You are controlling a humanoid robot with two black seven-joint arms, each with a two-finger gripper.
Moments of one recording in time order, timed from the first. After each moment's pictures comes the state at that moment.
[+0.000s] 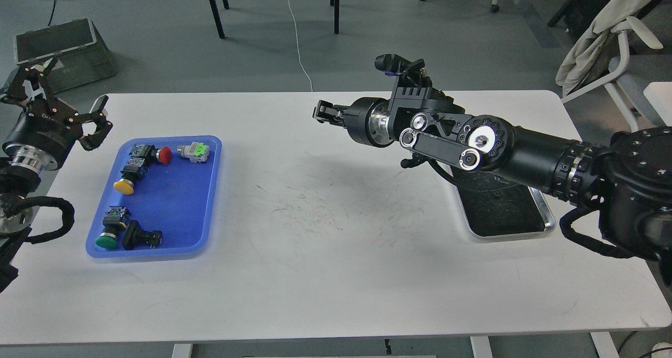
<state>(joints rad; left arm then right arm) -0.53 0.59 -0.96 -0.71 0.00 -0.47 -0.30 1.27 0.00 -0.12 0.71 -0.69 0.09 -0.05</state>
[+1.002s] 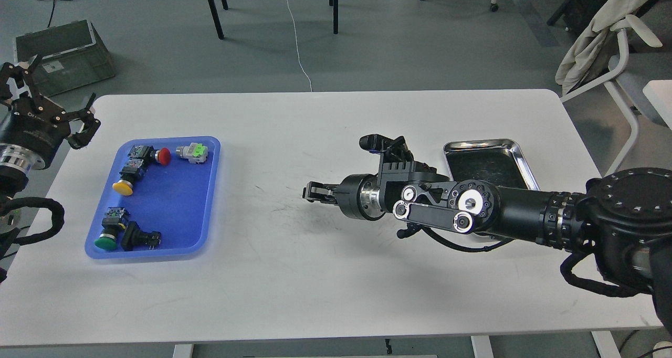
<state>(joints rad) -0.52 0.61 -0.95 -0.71 0.00 -0.47 -0.32 1.13 0.00 -0.21 0.90 -0.70 0.08 -0.03</state>
